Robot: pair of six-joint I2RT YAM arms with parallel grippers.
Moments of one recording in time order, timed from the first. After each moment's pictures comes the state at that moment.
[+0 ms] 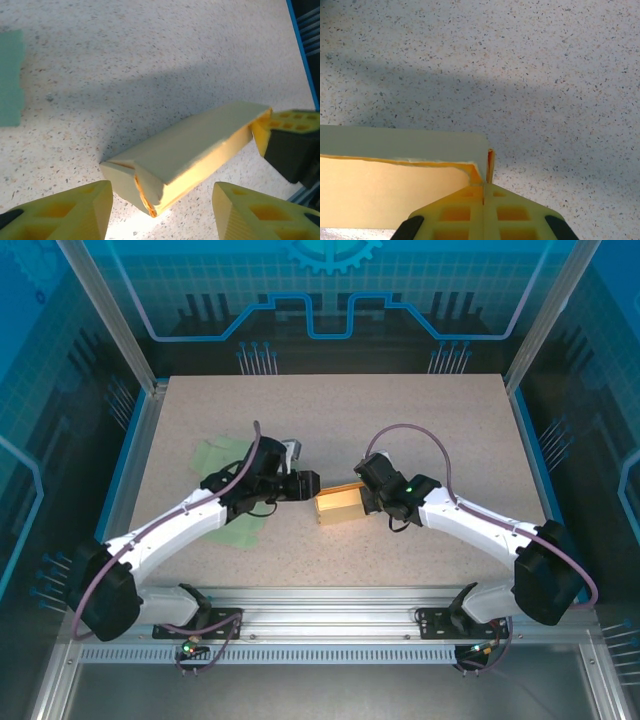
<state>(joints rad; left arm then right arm) -0.61 1.30 0.95 -0.39 0.16 -0.60 0.73 1.39 0.96 -0.60 0.36 0.40</state>
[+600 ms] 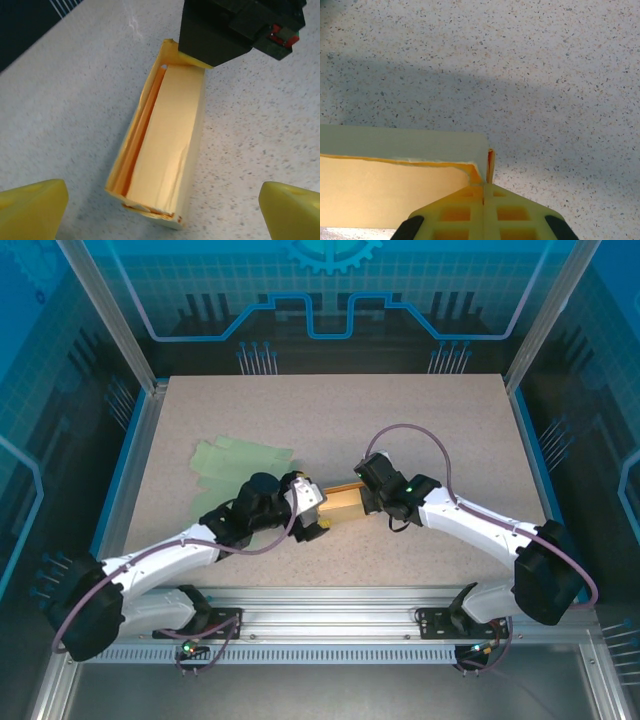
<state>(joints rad) -0.70 1.17 0.61 0.08 0.20 0.39 0.73 1.39 0.96 -0.60 0.36 0.40</state>
